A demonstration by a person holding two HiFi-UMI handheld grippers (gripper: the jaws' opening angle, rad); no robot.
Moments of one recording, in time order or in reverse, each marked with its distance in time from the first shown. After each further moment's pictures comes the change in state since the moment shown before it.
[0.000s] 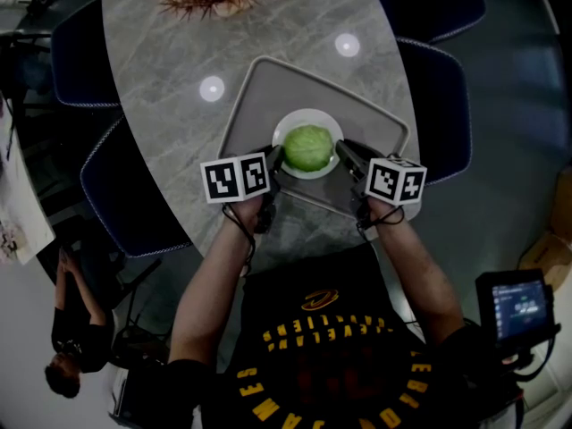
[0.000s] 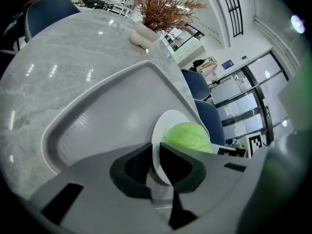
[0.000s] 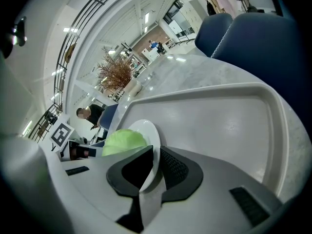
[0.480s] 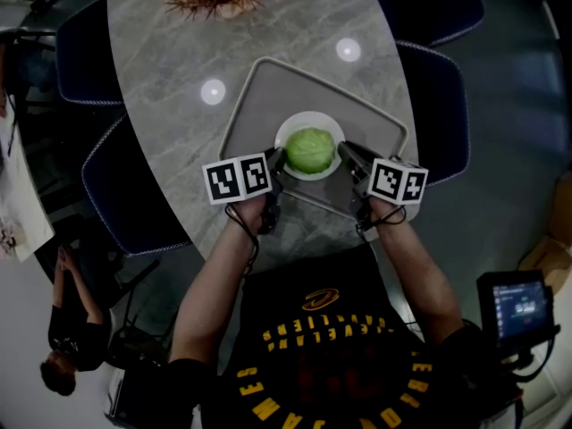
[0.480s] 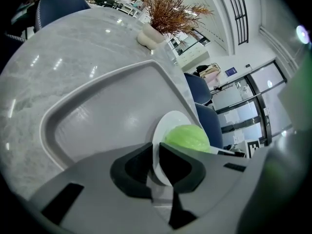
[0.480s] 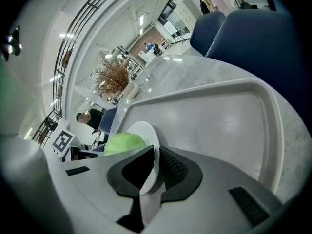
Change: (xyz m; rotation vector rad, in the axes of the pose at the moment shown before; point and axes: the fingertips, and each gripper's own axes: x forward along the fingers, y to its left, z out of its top) left arm 0.003 0.004 -0.004 -0.078 -0.023 -0.009; right arm 0.002 -0.004 -0.001 0.058 -0.010 0.010
